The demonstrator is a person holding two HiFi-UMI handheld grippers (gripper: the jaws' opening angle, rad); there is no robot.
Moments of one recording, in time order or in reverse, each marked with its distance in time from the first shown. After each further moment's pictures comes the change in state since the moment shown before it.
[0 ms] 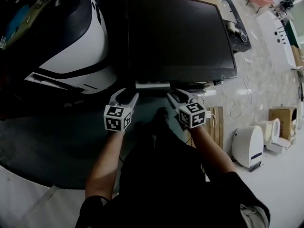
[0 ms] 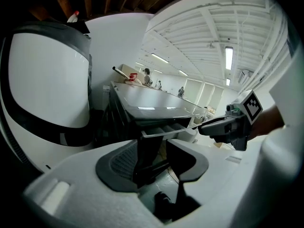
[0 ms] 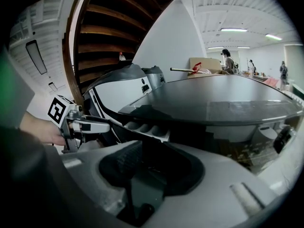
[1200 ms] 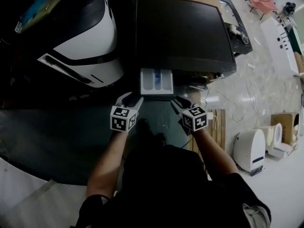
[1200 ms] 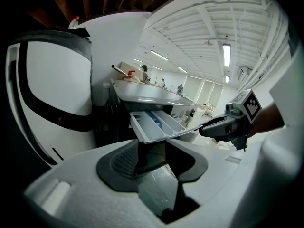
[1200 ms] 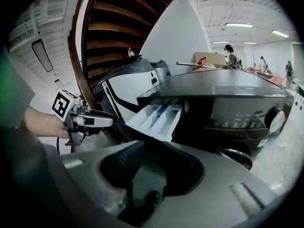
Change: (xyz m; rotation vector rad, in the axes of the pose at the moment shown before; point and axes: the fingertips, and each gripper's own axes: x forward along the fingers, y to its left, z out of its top) left arm -0.064 -0.054 -0.049 0.005 0.038 0.002; right arm -0.064 0.046 -0.066 -0.031 0.080 0.050
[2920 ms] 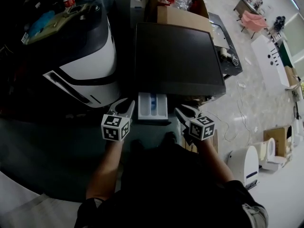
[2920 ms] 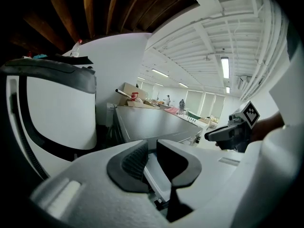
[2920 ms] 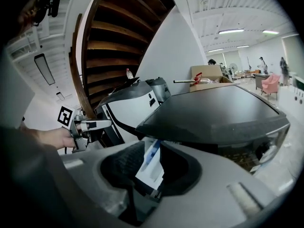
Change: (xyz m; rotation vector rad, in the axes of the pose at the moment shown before) left arm -0.042 0.023 0.121 0.017 -0.205 0.048; right arm -0.048 -0.012 0.106 0.044 -0.158 0.024
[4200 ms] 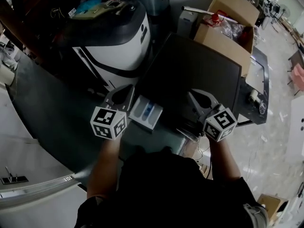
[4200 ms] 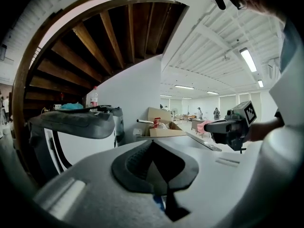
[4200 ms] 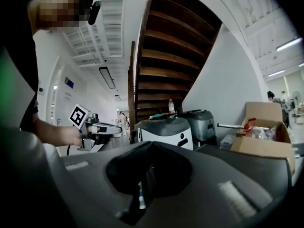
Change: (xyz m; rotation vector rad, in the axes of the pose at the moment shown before) left arm -0.002 -0.101 0.158 0.023 -0.247 0.455; right arm -0.058 -0.053 0.211 -0.432 -0.244 0.566
